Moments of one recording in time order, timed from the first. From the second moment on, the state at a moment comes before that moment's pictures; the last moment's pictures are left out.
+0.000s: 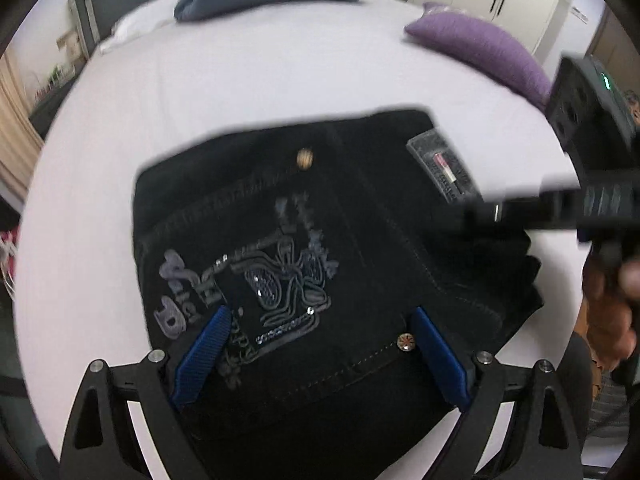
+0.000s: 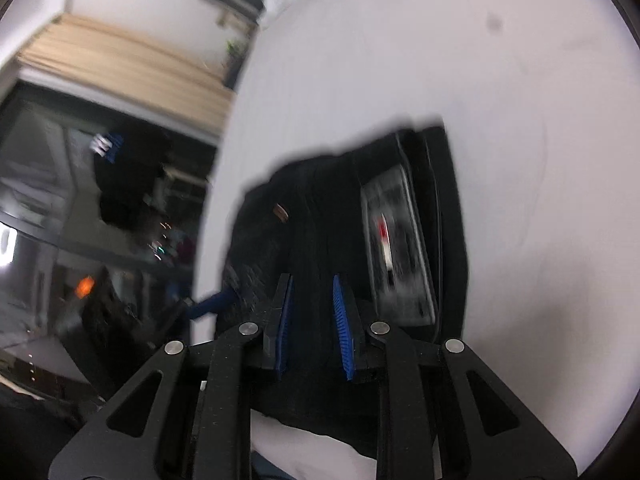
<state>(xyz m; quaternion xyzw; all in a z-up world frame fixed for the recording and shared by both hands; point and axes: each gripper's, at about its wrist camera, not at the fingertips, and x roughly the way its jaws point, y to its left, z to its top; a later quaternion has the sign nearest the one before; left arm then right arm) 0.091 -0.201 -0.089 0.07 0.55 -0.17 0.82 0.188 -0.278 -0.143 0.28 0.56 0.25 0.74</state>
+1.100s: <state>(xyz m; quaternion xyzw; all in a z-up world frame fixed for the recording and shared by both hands) 0.021 -0.160 -0.075 0.10 0.44 -0.25 0.86 0.125 -0.330 -0.139 0.34 0.48 0.23 0.77</state>
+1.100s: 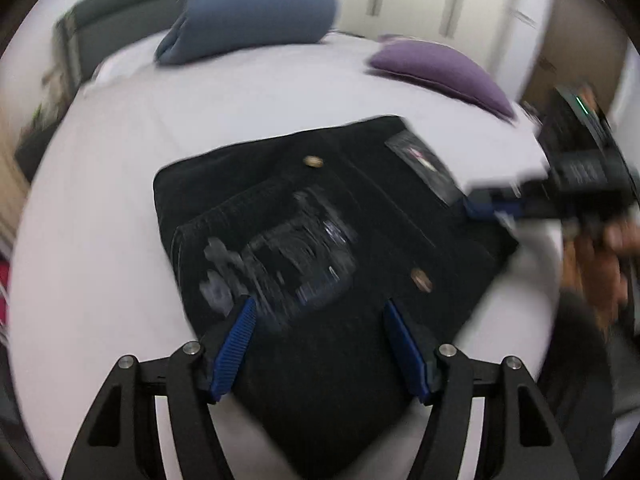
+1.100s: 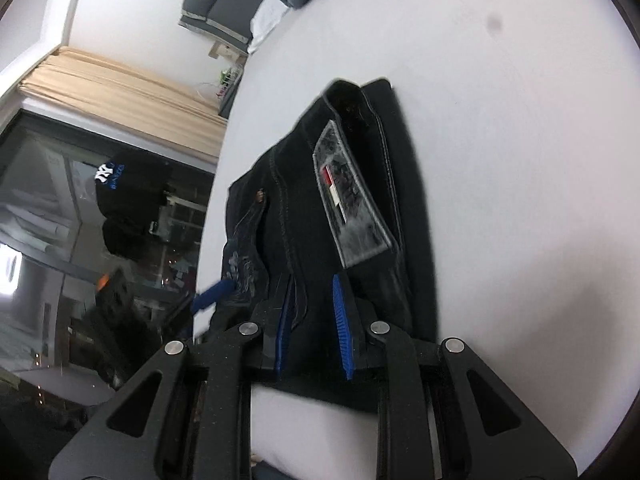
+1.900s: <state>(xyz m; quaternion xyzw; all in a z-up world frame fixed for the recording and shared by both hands) 0.124 -0.098 -0.117 -0.15 0.59 -0.23 0.76 0.214 -0.328 -0.166 0.31 0.56 0.22 0.74</state>
